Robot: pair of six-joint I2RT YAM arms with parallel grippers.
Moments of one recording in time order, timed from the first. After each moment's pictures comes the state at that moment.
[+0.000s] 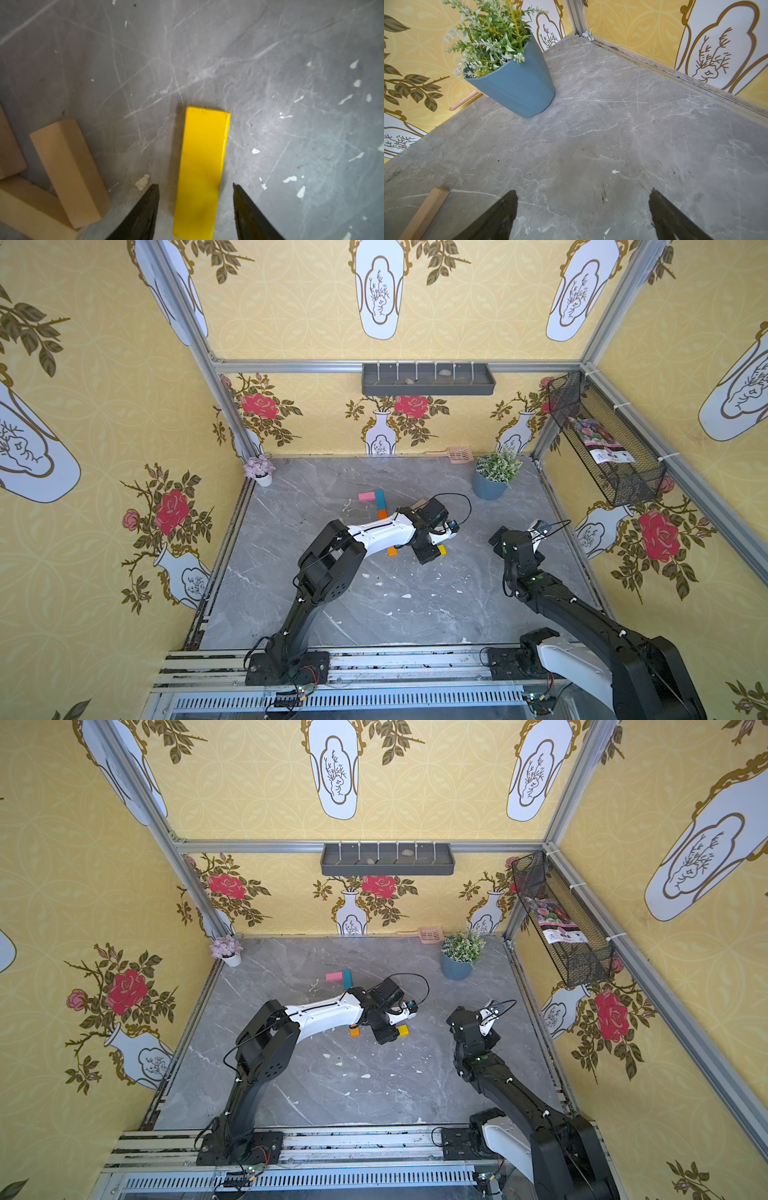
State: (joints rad) left arm -0.90 2.17 1.64 -0.67 0.07 0.31; right arm 0.37 1.02 0.35 0.08 0.59 0.71
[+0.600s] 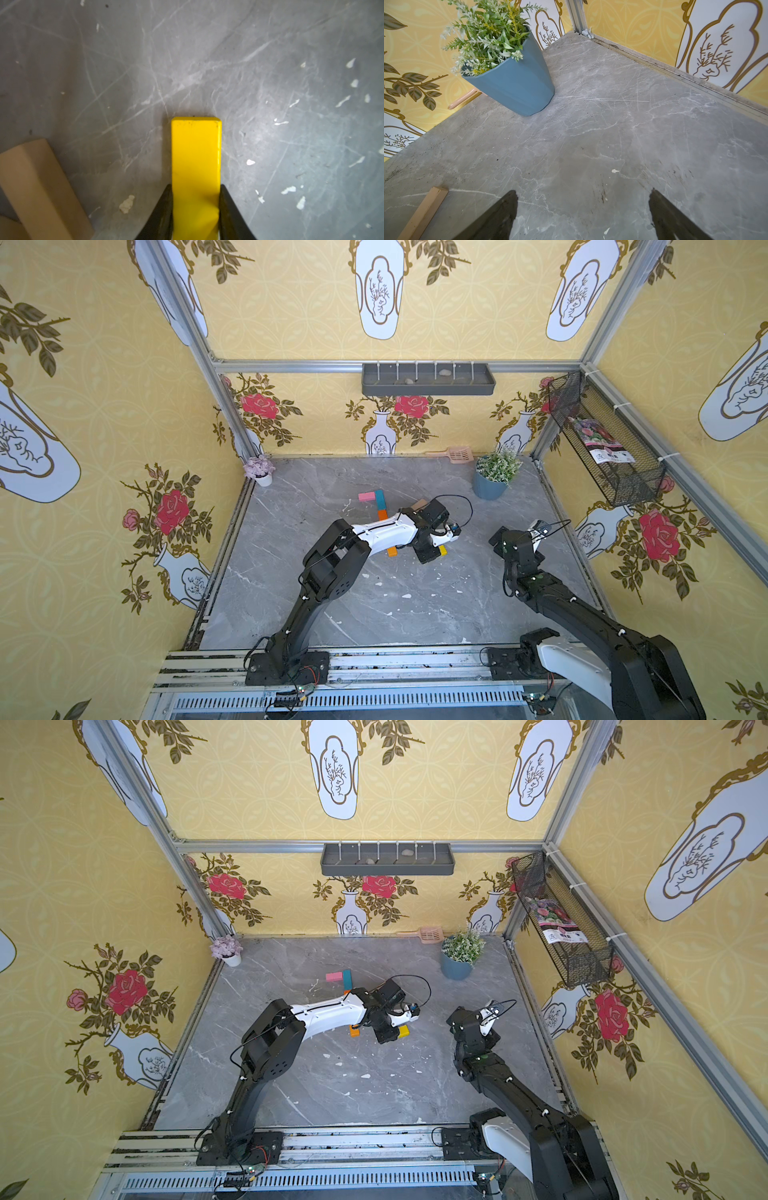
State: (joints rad) left arm -0.89 2.21 1.64 -0.66 0.12 0.35; right arm 0.36 1.02 0.35 0.08 0.59 0.71
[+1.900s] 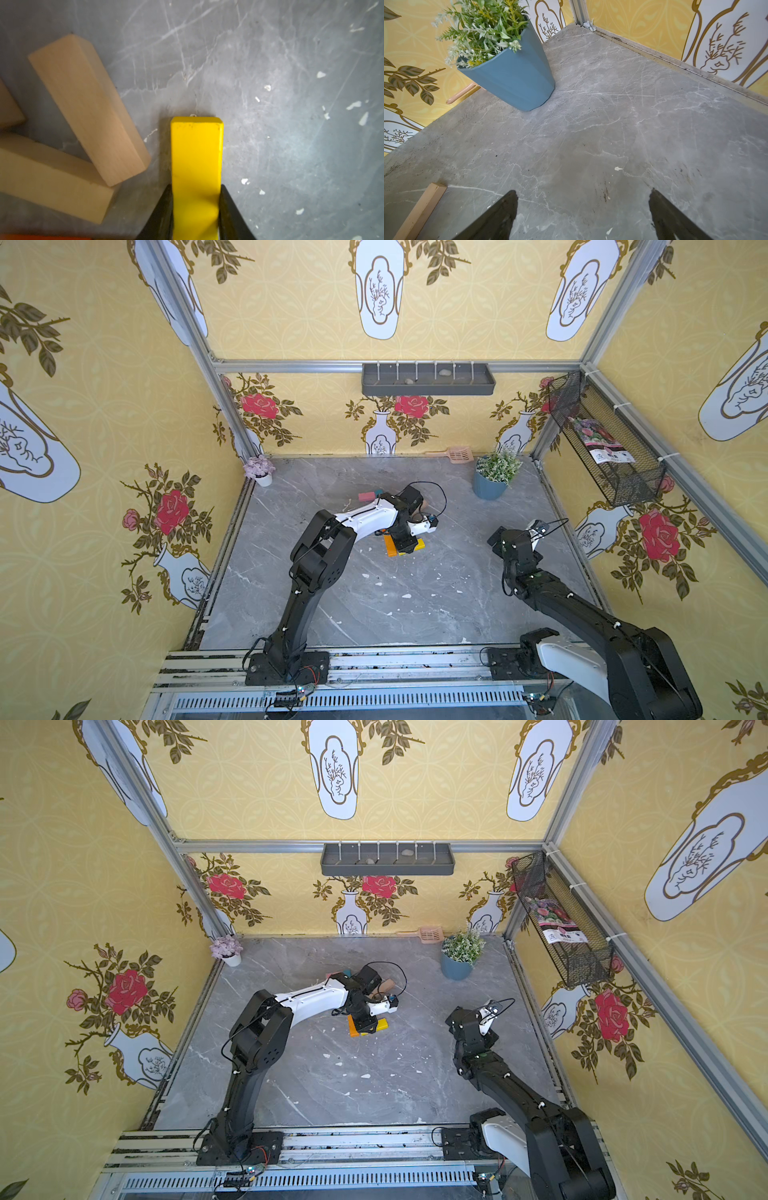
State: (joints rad) left arm -0.73 2.20 1.66 -0.81 0.19 0.51; right arm 0.35 1.07 0.35 0.11 0.56 0.71
